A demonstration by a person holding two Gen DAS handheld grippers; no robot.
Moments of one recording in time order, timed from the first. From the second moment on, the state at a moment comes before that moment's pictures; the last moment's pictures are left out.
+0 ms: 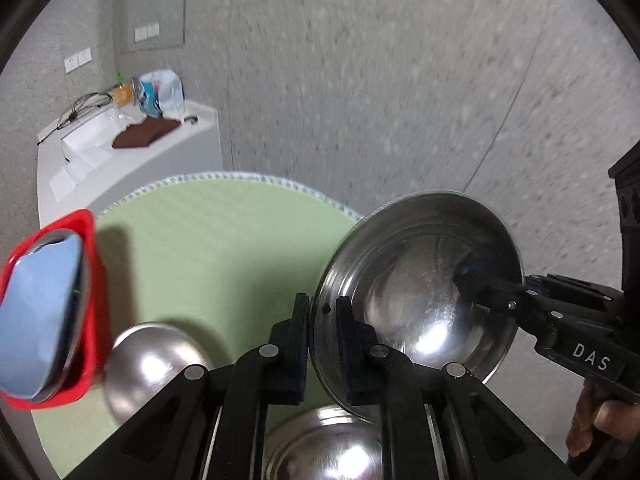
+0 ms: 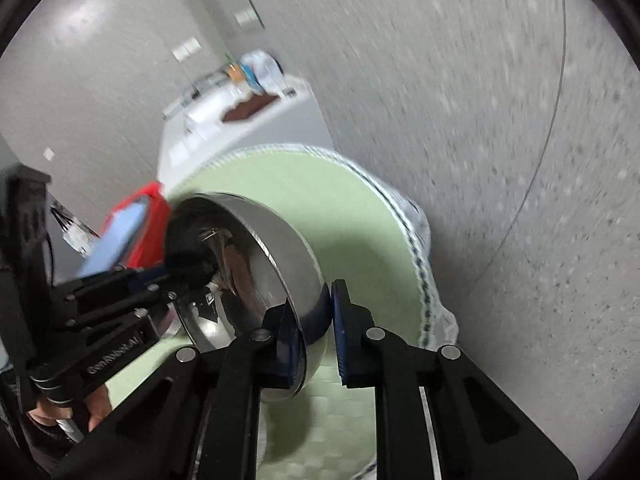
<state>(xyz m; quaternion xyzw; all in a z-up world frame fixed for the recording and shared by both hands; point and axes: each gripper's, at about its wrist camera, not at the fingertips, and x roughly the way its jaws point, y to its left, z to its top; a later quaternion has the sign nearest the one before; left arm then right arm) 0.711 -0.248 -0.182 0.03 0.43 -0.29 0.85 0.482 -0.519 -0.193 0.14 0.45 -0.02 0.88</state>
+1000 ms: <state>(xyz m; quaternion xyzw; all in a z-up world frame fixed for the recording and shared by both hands) 0.644 -0.174 -0.232 0.04 0.49 -0.31 0.81 0.422 -0.429 -0.255 0.13 0.50 -0.07 0.86</state>
